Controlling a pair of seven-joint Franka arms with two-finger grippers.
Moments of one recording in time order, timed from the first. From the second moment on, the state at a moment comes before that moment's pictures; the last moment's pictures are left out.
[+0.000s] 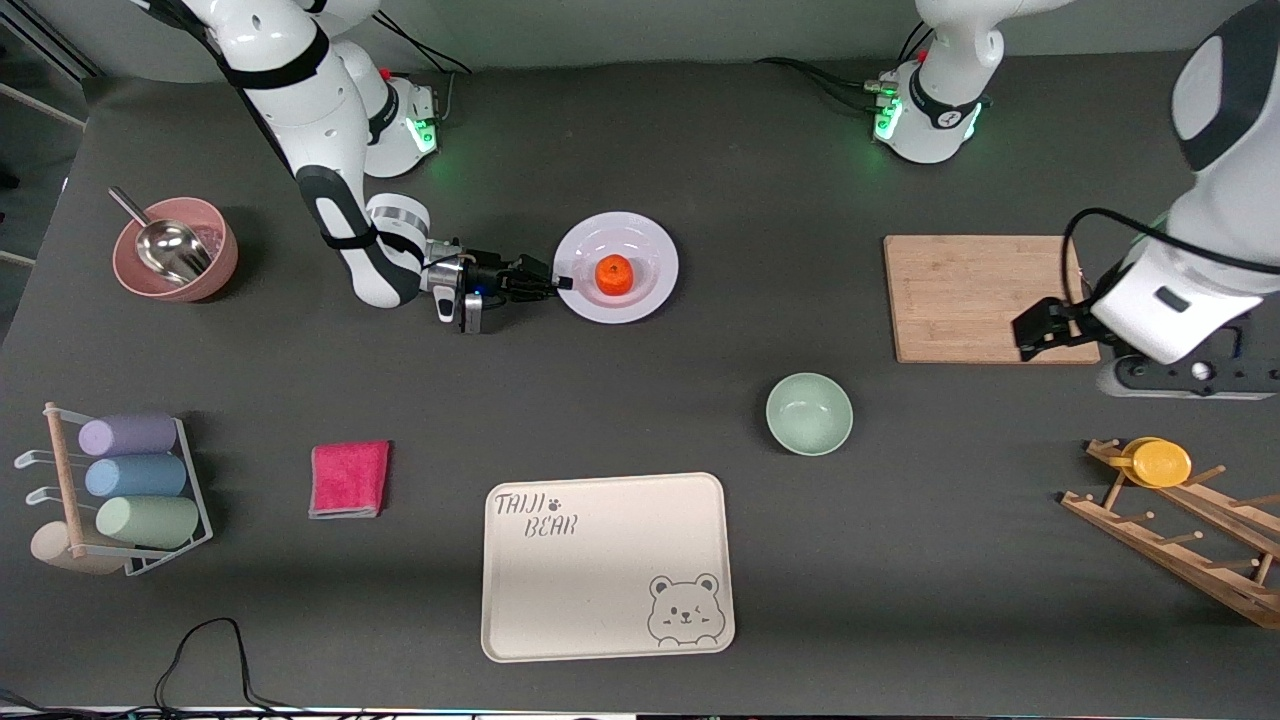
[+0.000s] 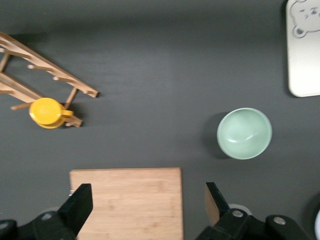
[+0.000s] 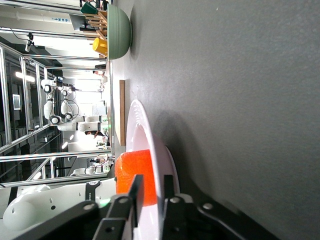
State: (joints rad) left arm 0.15 0.14 -0.31 -1.51 0.10 1.66 -0.10; right arm 0.48 0.50 -0.08 -2.55 2.01 1.91 -1.48
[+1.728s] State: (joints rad) left arm 0.09 -0.12 -0.08 -1.81 -0.01 1.68 0.12; right arm 0.41 0.53 -0.16 -2.09 1.96 1.91 -1.15
